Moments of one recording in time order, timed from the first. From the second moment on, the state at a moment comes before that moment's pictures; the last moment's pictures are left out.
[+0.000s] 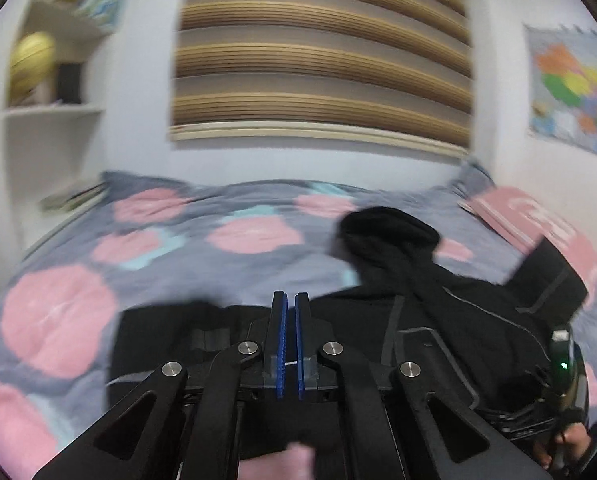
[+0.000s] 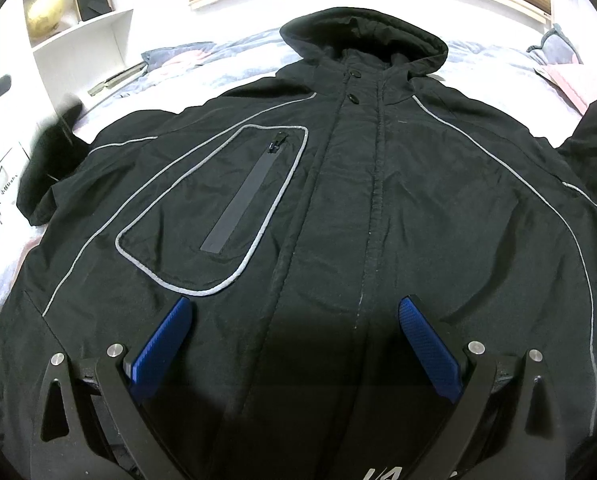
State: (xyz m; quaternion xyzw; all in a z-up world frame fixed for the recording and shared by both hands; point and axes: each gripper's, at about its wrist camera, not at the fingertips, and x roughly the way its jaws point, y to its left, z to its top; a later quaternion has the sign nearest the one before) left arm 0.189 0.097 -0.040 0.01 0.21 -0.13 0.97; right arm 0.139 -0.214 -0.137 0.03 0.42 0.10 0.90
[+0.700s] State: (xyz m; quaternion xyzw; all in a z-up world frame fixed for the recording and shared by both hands) left arm 0.226 0.142 -0.121 0.02 0.35 -0.10 0.93; right arm 0.140 -0.220 -0.137 0.05 0.42 0.11 0.90
